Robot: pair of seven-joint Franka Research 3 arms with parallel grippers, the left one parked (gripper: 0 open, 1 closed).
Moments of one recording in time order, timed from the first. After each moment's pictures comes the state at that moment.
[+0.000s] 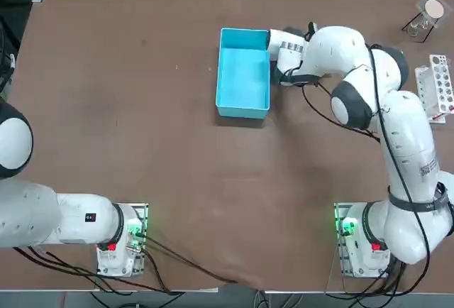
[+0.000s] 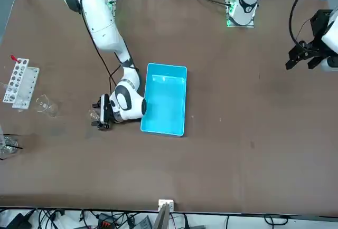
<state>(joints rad) 0.58 1.02 -0.12 -1.41 -0.89 1.60 2.40</state>
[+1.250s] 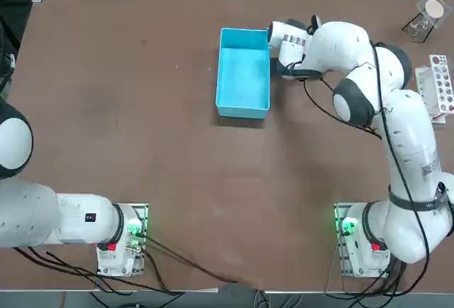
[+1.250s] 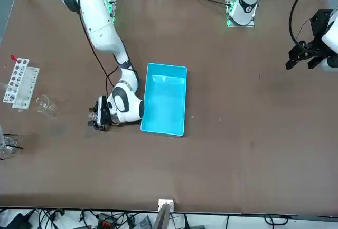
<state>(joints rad) 0.56 0.97 -0.13 -1.38 -0.89 1.60 2.40</state>
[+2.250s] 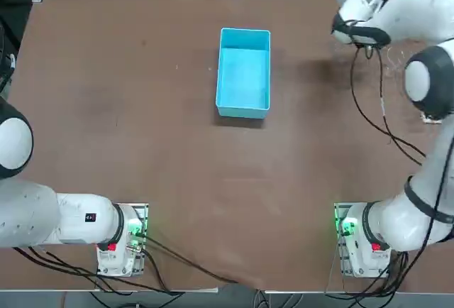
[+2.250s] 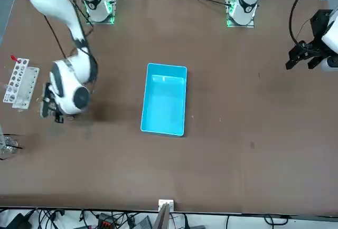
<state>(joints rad) 0.23 0.44 -0.13 -1.85 -0.79 1.92 2.05</state>
